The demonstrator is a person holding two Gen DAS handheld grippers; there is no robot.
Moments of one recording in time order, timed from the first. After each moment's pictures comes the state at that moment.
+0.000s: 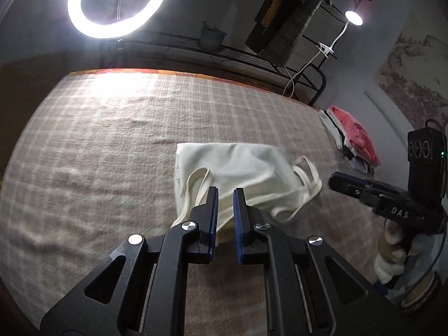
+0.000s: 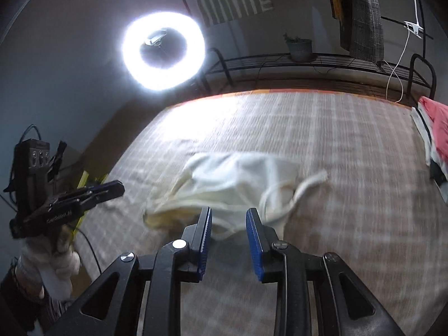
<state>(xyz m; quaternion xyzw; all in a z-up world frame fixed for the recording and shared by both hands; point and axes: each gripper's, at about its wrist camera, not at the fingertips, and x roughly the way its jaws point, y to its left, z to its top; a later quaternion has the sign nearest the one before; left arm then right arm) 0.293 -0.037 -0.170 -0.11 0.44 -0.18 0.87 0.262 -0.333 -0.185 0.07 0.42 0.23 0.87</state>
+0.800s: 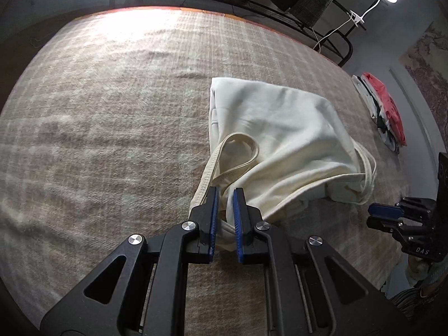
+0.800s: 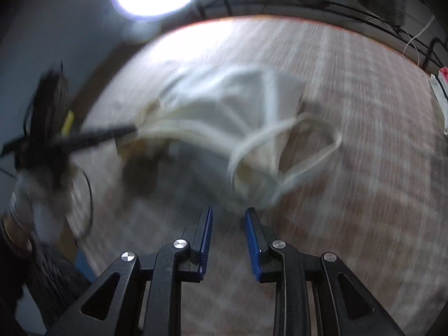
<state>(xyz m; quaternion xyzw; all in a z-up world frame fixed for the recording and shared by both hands) 0.307 -0.011 -0.247 -0.10 0.53 -0.15 0.83 0.247 -0.316 -0.245 -0.02 0.56 0.23 0.79</state>
